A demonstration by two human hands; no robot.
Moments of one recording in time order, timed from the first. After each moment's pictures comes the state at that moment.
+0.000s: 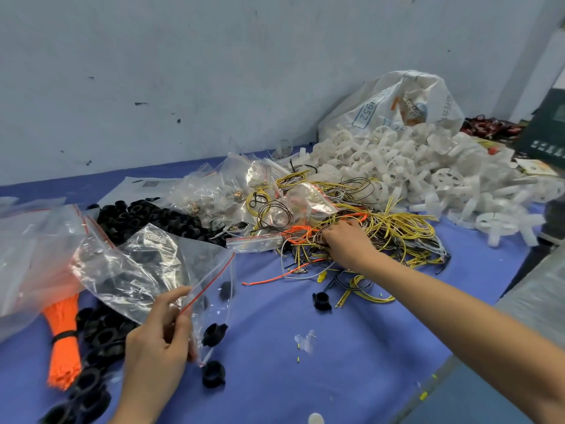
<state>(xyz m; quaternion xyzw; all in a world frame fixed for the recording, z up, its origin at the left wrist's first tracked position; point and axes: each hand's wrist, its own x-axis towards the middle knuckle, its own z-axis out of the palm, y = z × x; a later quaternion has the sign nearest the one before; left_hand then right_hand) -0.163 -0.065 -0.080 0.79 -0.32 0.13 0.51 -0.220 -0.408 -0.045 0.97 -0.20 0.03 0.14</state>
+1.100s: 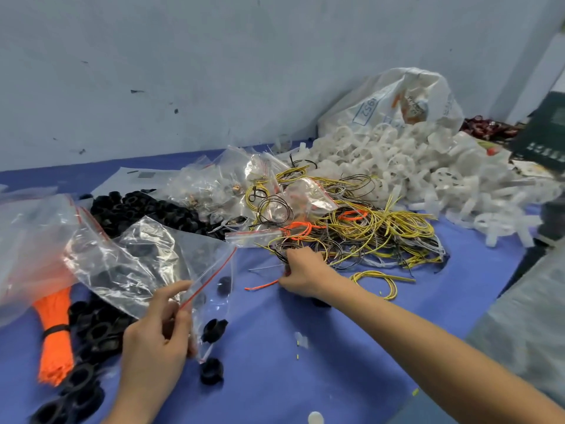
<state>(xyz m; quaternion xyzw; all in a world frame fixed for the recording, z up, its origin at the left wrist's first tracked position) -0.162 -0.069 -0.084 0.78 -0.32 0.16 0.51 -0.207 -0.318 -0.056 0.97 -0.20 -0.01 -0.11</state>
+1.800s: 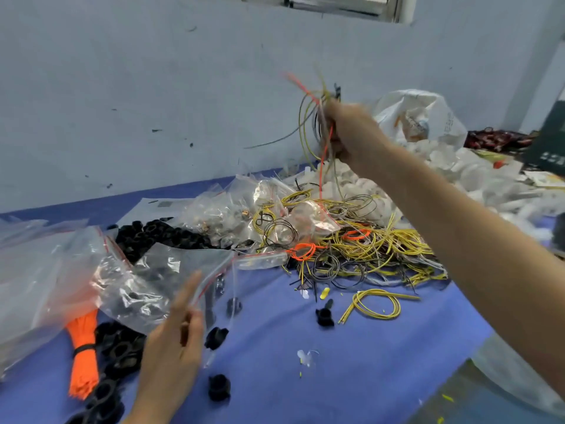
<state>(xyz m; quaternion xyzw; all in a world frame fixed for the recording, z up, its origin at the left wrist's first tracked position) -0.165 -0.074 -0.065 0.78 -0.35 0.19 0.48 -0.217 -0.350 0.168 0.73 -0.14 0.34 -0.57</state>
